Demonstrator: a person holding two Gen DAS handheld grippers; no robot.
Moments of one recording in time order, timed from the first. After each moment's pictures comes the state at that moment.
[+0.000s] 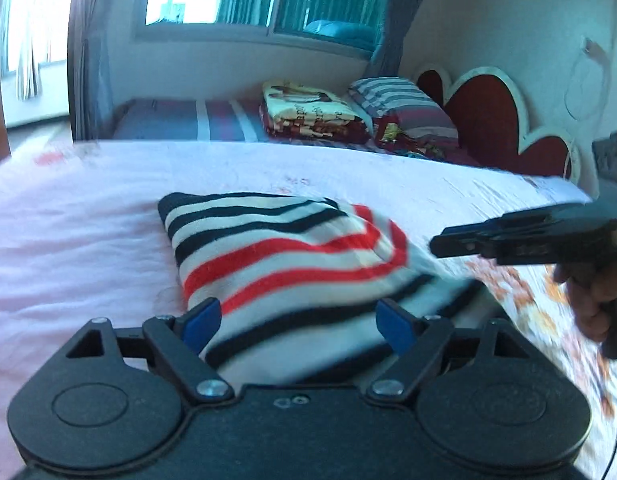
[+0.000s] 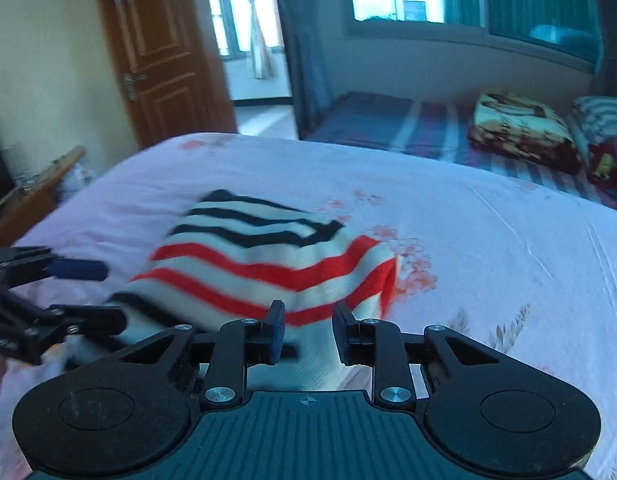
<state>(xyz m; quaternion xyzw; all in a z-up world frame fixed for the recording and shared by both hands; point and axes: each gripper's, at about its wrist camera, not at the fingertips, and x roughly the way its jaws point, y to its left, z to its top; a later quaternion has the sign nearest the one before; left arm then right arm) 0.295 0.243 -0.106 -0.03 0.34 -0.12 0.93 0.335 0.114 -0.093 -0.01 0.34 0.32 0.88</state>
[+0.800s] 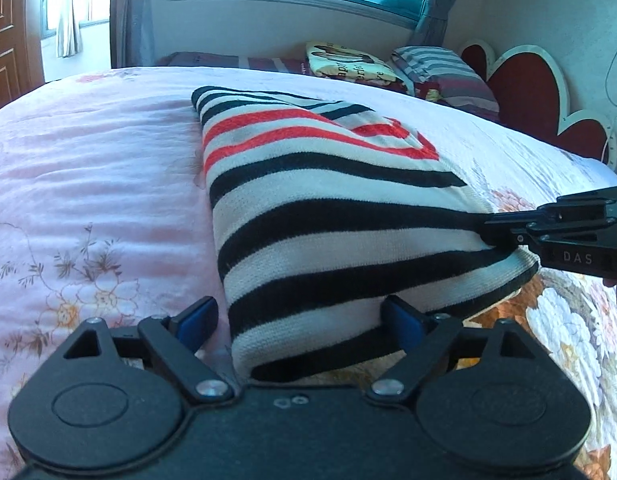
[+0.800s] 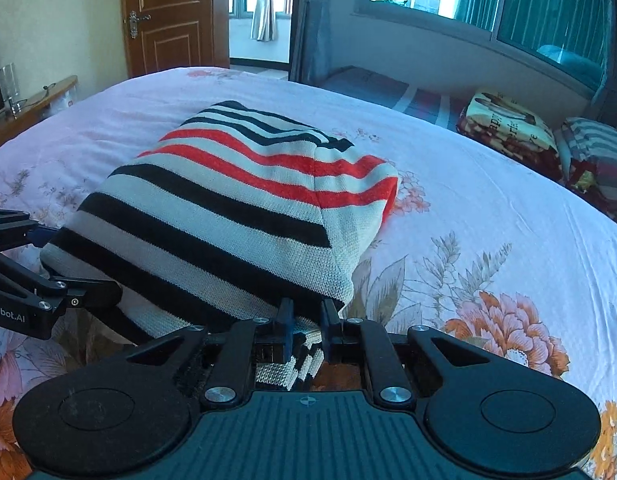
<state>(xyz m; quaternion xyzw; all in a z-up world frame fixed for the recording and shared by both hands) 0.261 0.226 -0.166 -0.05 0.39 -0.05 0.92 0.277 0.125 -0.137 -0.10 0.36 0.28 0.88</state>
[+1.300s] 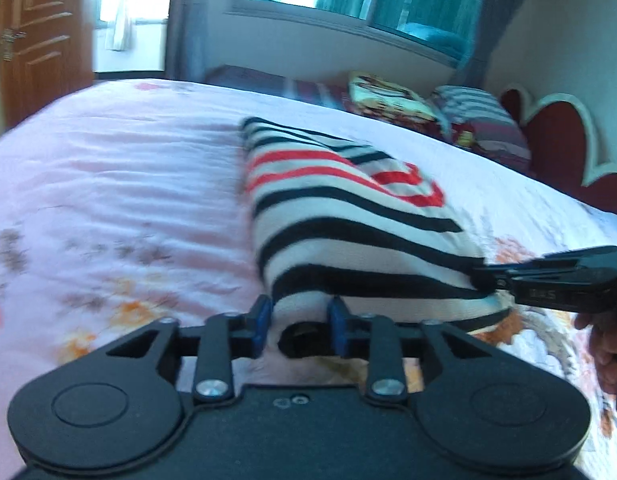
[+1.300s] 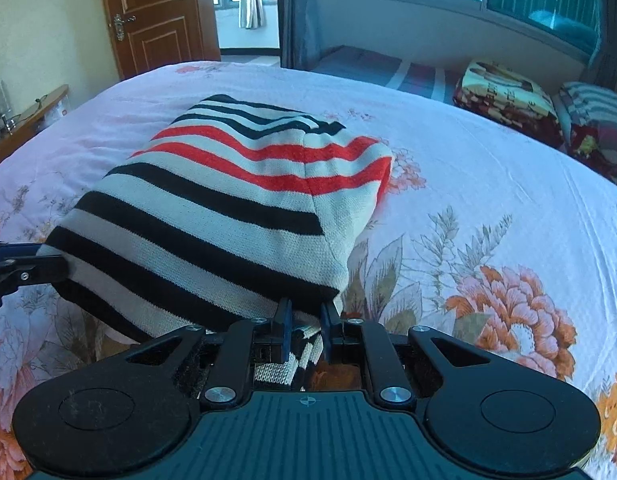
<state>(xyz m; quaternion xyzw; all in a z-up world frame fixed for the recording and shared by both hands) 0.217 0.230 -0.126 -0.10 0.36 0.03 0.93 0.282 0.118 -0.131 -0.07 0.40 0.27 0.87</state>
